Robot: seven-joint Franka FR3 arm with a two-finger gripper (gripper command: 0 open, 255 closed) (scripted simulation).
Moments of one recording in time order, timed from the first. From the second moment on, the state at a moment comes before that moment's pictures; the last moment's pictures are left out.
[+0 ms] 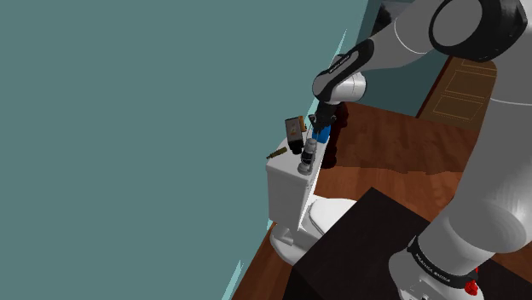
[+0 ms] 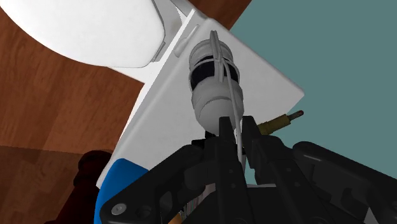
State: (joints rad) arm -0.13 0.30 -0.28 -2.13 0.18 2.56 -0.02
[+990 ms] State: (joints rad) arm -0.11 0.19 -0.31 -2.10 0.11 2.41 0.03
